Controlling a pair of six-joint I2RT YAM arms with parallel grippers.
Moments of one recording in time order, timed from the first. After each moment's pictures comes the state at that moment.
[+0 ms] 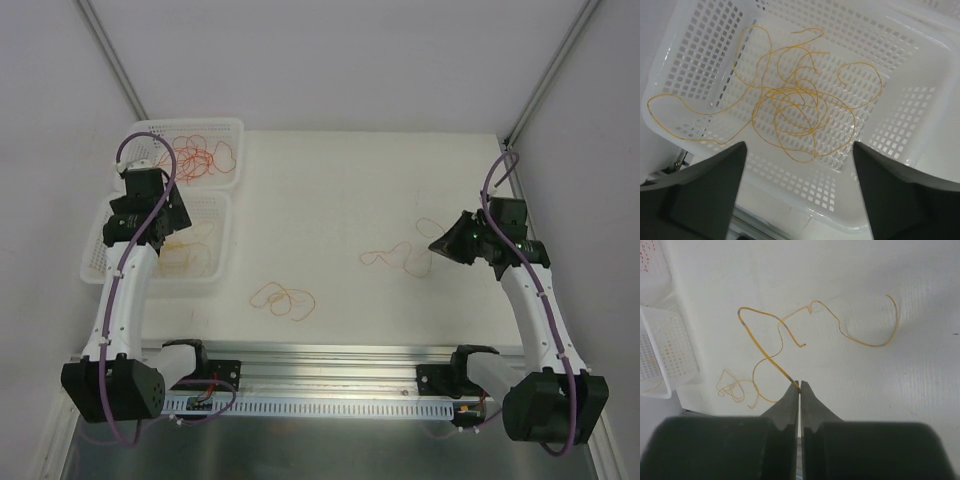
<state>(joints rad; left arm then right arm) 0.09 1.10 1.11 -0.80 -0.36 -0.22 -0.03 1.03 0.88 -0.70 -0.38 0.53</state>
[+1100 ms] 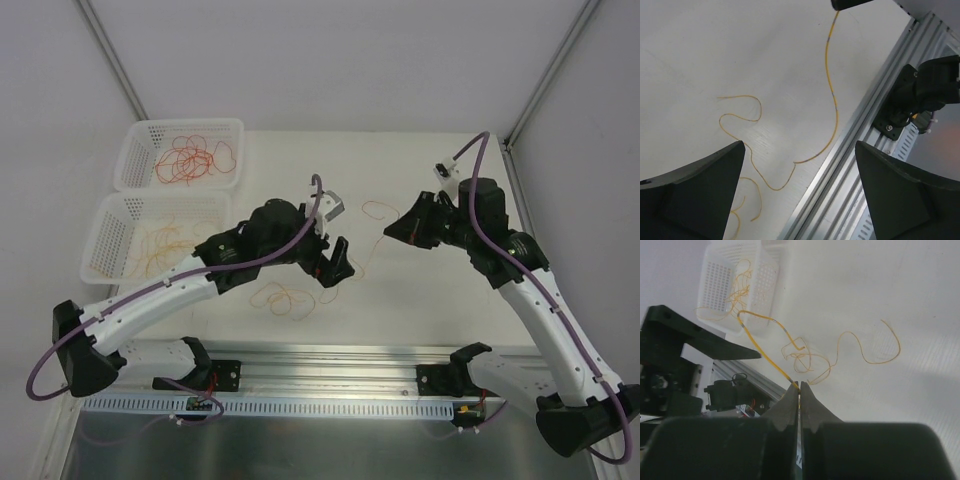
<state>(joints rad) -0.91 1.14 1.10 -0.39 0.20 -0.23 0.42 1.00 1.13 -0.67 -0.37 0.62</state>
